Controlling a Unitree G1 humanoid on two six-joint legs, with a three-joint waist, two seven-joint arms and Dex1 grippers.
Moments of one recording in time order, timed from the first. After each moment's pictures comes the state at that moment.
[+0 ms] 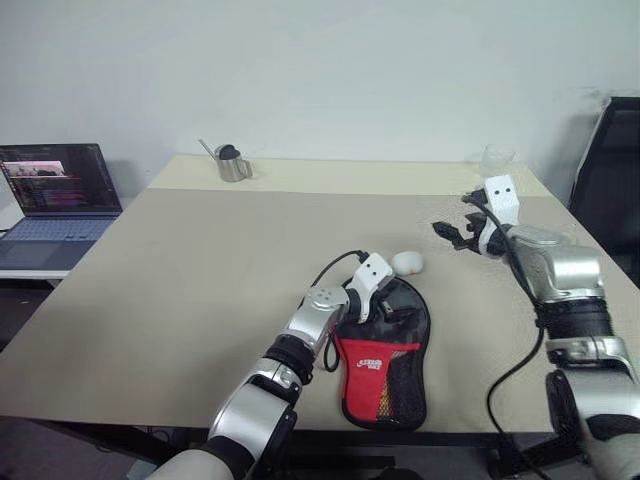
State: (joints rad) left arm -0.85 0.00 -0.20 0.84 -0.01 0.07 -0.79; right arm -0.94 -0.42 -0.10 0.52 0.21 0.74 0.34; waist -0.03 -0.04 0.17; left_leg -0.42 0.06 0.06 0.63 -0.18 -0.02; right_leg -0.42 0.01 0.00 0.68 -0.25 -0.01
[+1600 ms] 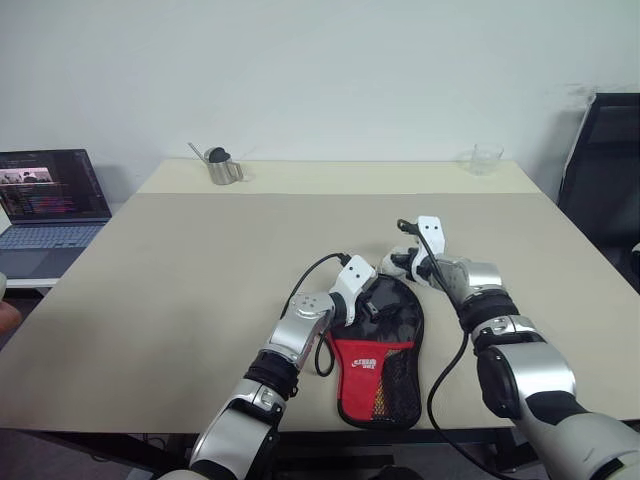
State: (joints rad) left arm -0.73 0.06 -0.21 0.60 -0.01 0.19 -0.72; right arm -1.06 -0.21 -0.14 0.94 0.18 0.57 0.28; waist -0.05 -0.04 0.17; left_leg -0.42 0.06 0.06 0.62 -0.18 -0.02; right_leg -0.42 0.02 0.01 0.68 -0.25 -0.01
